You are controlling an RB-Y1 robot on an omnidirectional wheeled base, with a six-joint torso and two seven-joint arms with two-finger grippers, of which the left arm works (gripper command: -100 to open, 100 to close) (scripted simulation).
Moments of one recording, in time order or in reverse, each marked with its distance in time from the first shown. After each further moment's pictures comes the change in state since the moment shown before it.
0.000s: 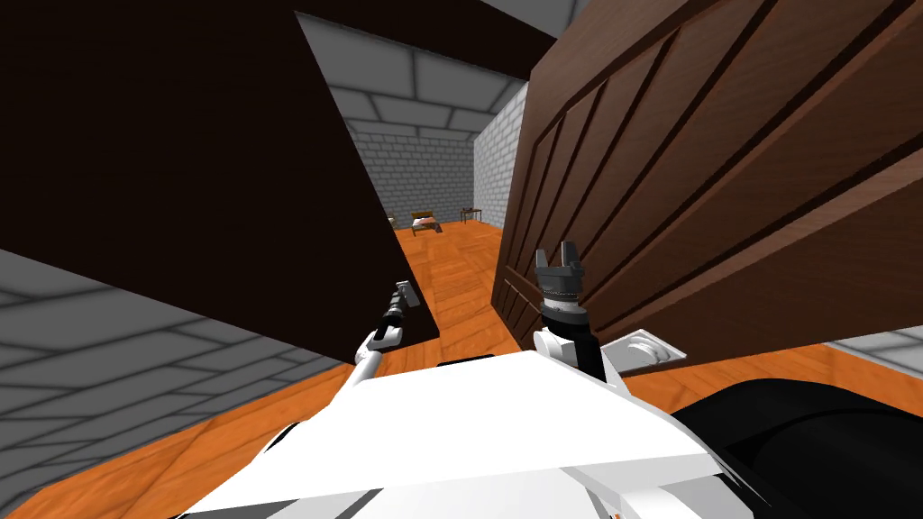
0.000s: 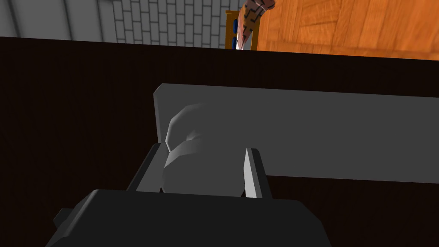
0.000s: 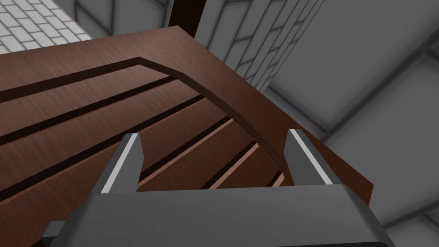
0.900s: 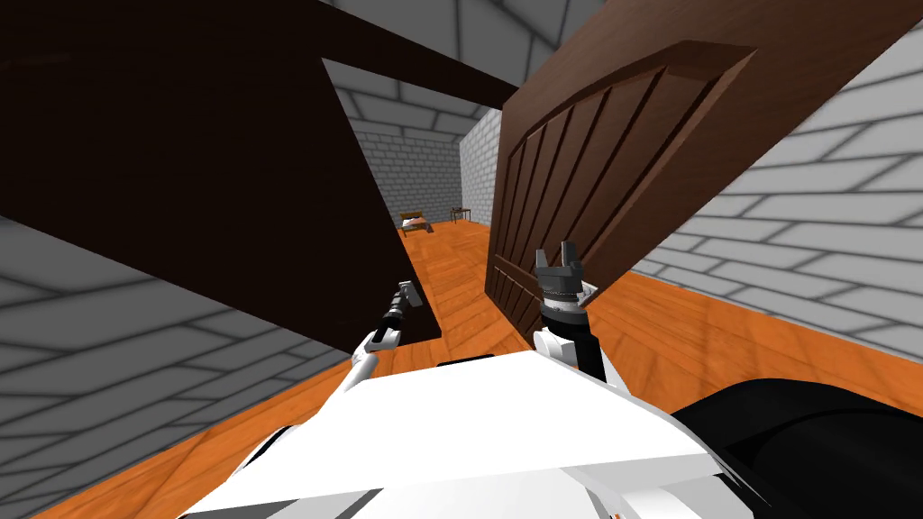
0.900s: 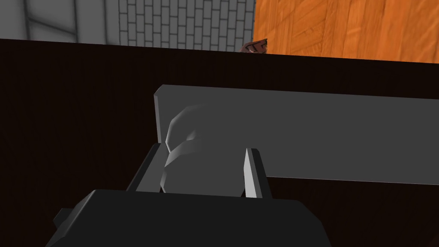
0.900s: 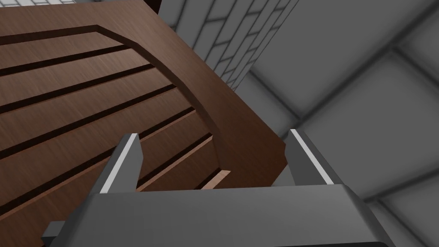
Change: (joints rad) arm 0.025 0.061 -0.093 -0.028 0.000 -0.025 0.079
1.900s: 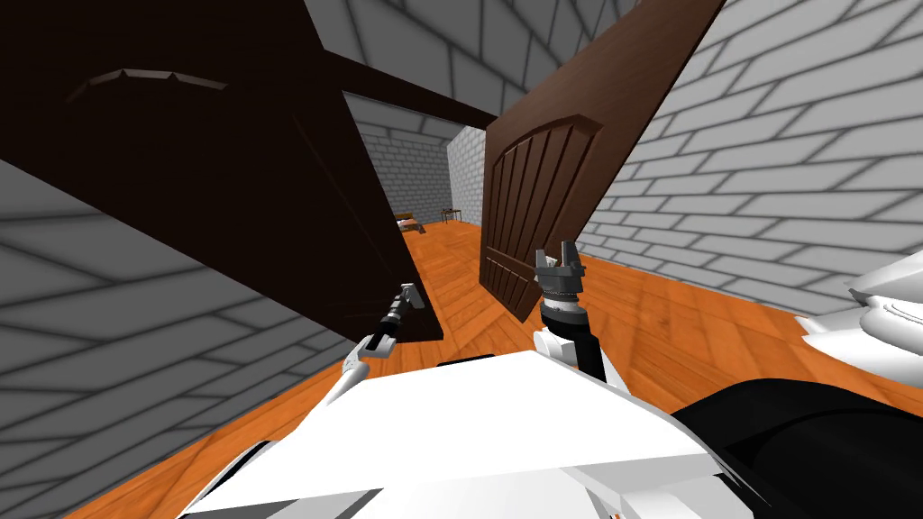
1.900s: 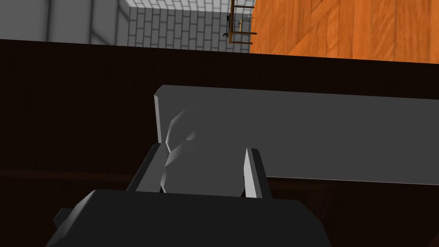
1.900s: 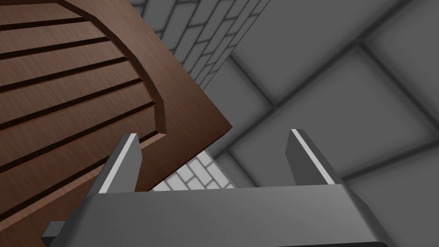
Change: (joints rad) arm 0.061 0.097 -0.115 -0.061 -0.003 -0.053 0.099
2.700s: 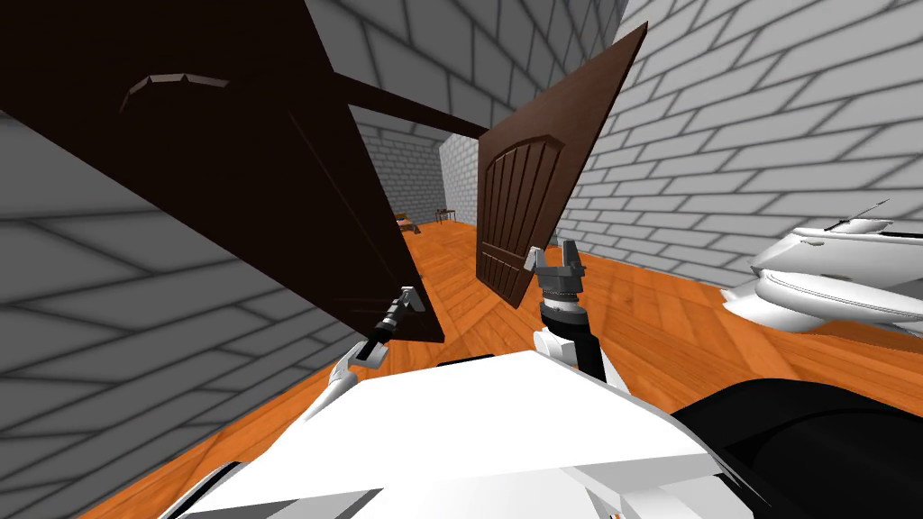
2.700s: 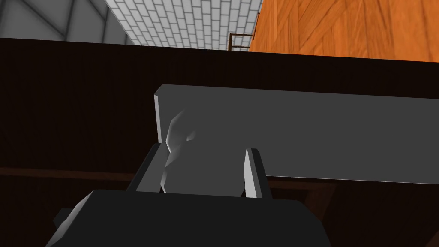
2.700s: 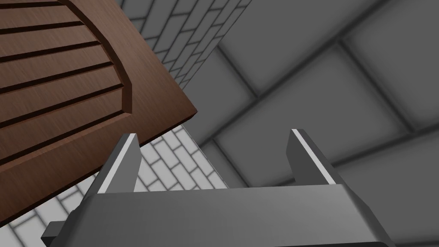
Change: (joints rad) arm 0.062 0.094 -0.076 -0.049 -0.002 -0.074 0.076
